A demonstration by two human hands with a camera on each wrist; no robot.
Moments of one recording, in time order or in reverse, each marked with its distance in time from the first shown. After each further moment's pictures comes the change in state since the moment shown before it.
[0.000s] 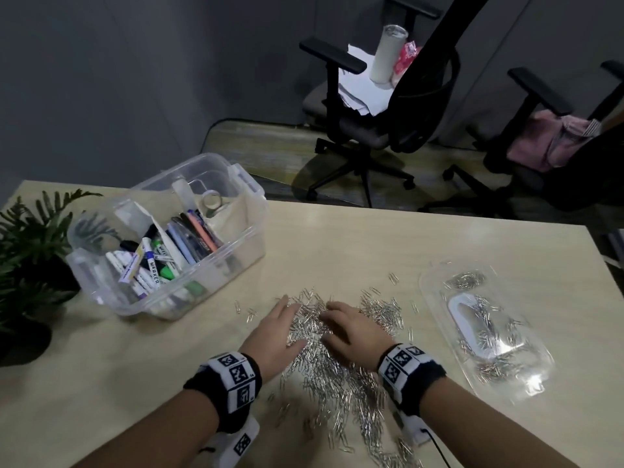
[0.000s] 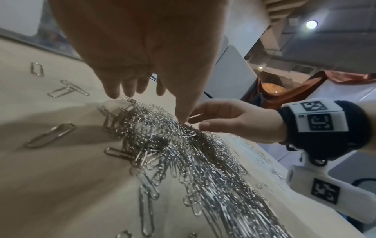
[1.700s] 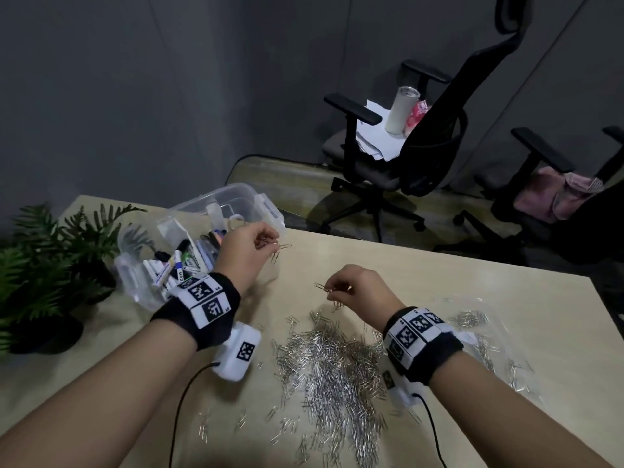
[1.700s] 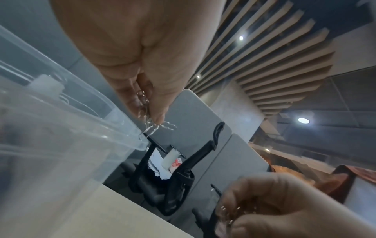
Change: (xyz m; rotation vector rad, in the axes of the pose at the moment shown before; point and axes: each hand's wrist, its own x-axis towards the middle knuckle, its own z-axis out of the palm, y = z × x) left_hand 0.020 0.034 -0.163 -0.337 0.658 0.026; right_hand 0.026 -0.067 -0.116 0.098 0.256 -0.141
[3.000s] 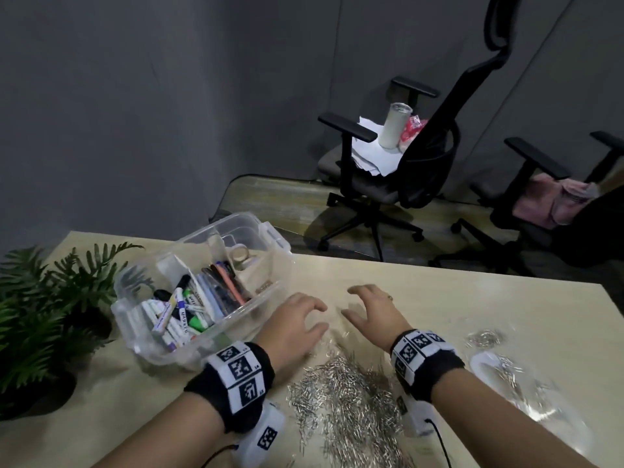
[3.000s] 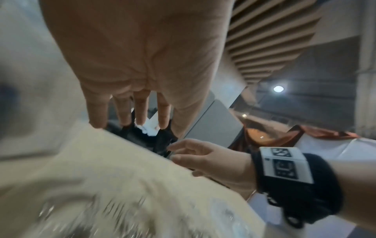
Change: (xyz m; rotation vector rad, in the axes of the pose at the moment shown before) left_hand -0.034 -0.004 0.039 0.137 -0.503 0.101; right_hand 0.025 0.049 0.031 -0.161 0.044 0.254
